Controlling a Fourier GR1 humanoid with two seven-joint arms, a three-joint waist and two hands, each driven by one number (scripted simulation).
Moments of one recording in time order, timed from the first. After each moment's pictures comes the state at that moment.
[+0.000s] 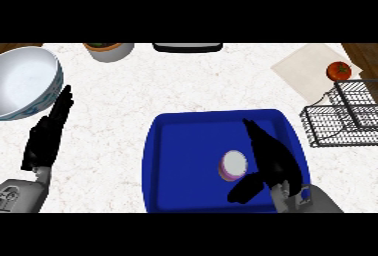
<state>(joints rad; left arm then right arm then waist) -0.16 0.47 -0.15 -1.40 0.07 0.27 0.02 -0.31 -0.31 0.57 -1.78 0.41 0.10 1.17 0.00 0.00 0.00</state>
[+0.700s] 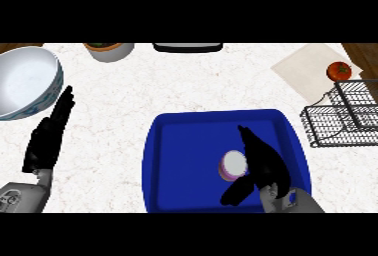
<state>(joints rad) -0.14 0.44 -0.13 -1.45 0.03 0.26 0.06 -0.25 -0.21 0.55 -1.72 0.49 0.12 1.16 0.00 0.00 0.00</state>
